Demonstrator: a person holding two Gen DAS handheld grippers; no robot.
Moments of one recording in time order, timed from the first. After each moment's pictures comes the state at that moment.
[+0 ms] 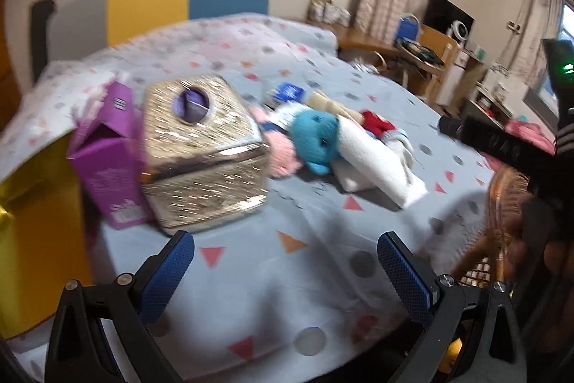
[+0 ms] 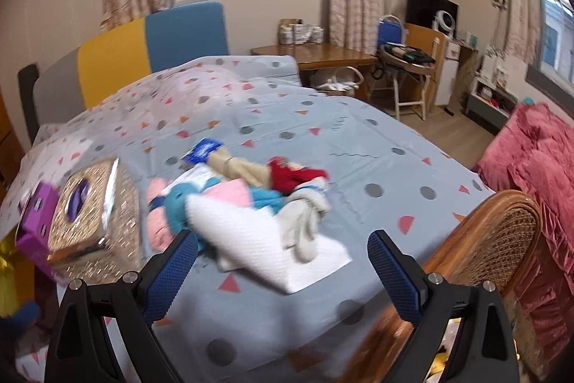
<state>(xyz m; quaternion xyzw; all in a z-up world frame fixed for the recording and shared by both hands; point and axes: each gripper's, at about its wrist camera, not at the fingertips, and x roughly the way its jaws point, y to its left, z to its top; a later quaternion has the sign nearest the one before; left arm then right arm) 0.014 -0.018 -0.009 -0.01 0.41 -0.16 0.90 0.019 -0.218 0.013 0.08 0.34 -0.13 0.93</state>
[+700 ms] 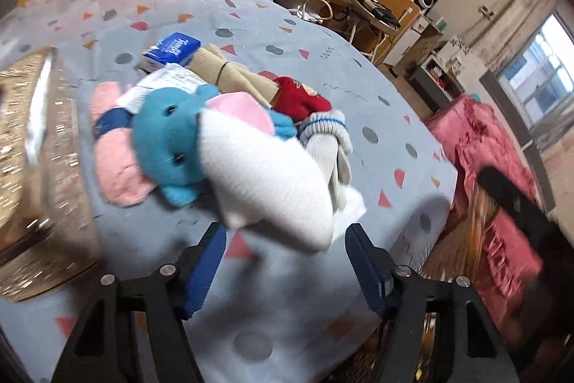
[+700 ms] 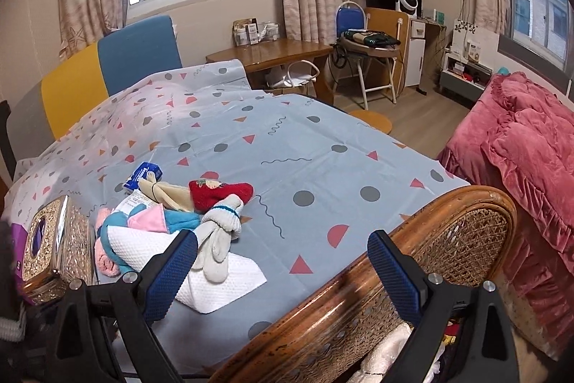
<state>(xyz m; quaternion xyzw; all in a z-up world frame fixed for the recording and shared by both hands) 0.116 -0.133 -0.047 -0.06 0.51 -0.28 0.81 0.009 -0.315 0.012 0.12 0.34 -0.17 0.92</state>
